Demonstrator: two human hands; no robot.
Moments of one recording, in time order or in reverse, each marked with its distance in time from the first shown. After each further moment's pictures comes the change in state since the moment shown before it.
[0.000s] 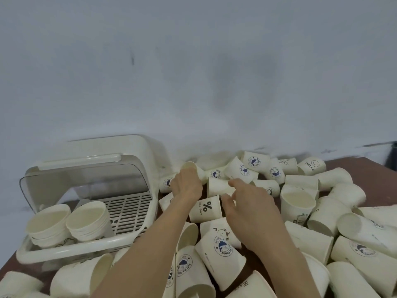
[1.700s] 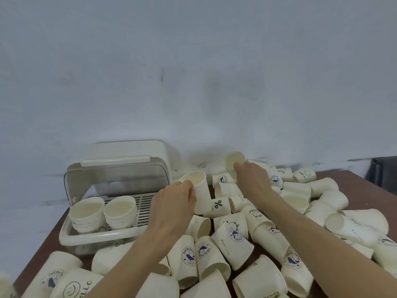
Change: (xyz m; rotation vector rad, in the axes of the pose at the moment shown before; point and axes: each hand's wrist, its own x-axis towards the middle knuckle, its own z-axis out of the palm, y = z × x) left_hand -0.128 -0.072 -0.120 -0.096 0.204 0.311; right_hand 0.076 0.007 0.022 -0.572 0.084 -0.202
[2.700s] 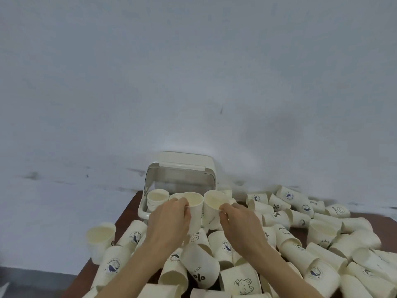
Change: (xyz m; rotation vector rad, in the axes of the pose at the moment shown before) left_hand -0.106 -0.060 -0.105 0.013 0.069 -0.242; right_hand -0.128 -0.138 -0.094 0.430 0.048 -0.256
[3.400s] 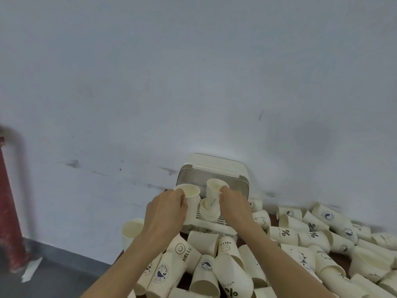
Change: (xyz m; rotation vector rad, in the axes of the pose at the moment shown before) left_hand 0.015 -0.082 -0.031 0.048 0.093 -0.153; right_hand 0.104 -0.061 0.066 -0.002 -0.104 0.038
